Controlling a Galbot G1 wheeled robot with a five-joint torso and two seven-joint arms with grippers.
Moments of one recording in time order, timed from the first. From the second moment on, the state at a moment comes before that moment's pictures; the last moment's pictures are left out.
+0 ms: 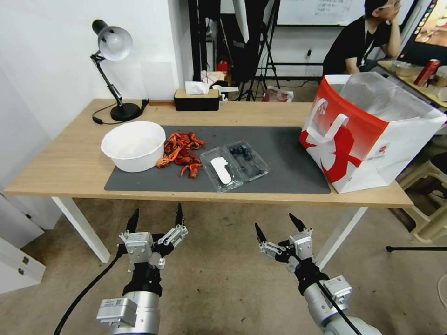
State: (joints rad) left arm 1.92 -1.61 -0.35 -2.40 0.01 -0.08 -0.11; right arm -1.77 1.41 0.44 2.25 0.02 -0.06 -0.14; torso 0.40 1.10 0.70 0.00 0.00
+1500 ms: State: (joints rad) left arm 1.85 -1.61 -0.40 -2.25 -0.05 -0.16 -0.01; right arm -1.38 1.15 0.44 2.11 0.32 -0.15 -0.11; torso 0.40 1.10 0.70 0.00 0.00
